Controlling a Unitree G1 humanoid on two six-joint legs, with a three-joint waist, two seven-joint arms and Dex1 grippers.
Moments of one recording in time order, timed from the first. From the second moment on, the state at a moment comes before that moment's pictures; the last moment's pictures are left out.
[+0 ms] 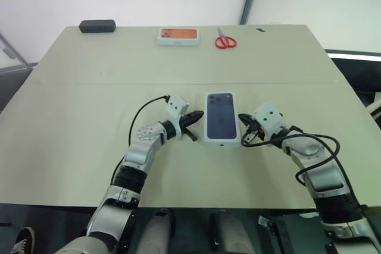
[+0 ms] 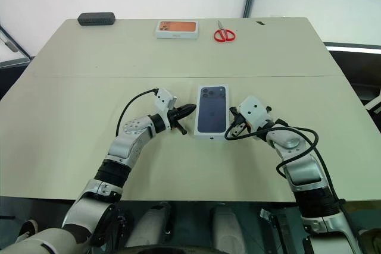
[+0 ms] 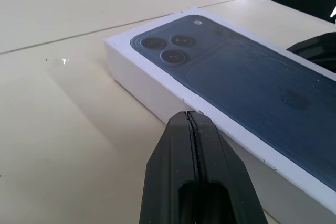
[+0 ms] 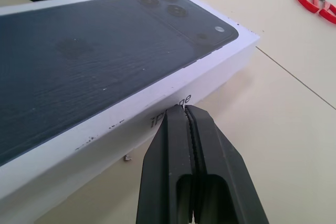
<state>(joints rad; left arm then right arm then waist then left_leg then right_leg) -0.55 0.10 -0.12 0.36 -0.21 0.21 -0.67 -0.26 -0.57 0.05 -0.11 0.06 0.31 0.58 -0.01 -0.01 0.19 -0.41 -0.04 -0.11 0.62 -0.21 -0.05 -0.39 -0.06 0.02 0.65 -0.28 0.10</state>
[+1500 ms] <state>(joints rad) -0.61 0.16 -0.14 0.38 -0.16 0.26 -0.71 -0.34 -0.54 0.03 -0.03 0.20 0.37 0.76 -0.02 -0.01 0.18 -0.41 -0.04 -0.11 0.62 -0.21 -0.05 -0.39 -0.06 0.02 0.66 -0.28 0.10</state>
